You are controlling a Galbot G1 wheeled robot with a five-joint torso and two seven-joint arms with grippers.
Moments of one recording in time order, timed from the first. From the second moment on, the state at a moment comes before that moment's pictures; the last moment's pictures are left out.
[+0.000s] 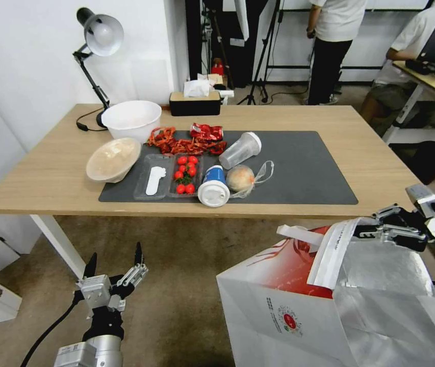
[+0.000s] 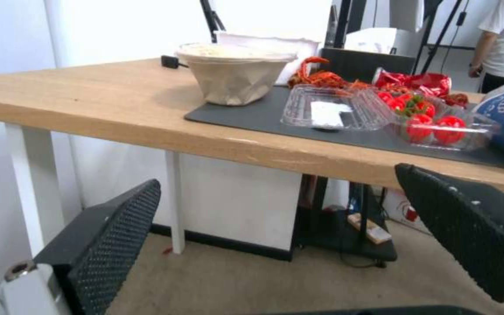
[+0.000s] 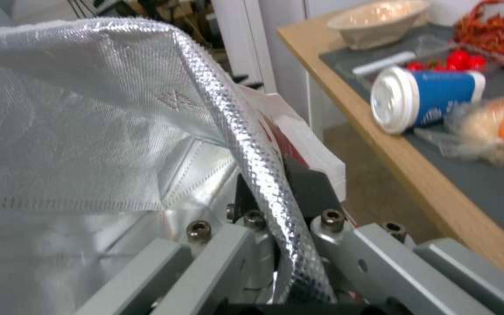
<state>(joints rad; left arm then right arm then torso) 1.94 -1.41 -0.44 -2.27 -0.20 -0.23 -0.31 -1.53 0.30 1.01 1.87 1.13 -0.37 -1.34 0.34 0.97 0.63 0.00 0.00</state>
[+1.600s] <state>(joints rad) 1.92 -1.39 -0.43 -2.24 -0.18 -0.24 -0.33 -1.44 0.34 1.10 2.14 2.11 -0.06 0.12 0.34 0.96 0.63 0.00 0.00</state>
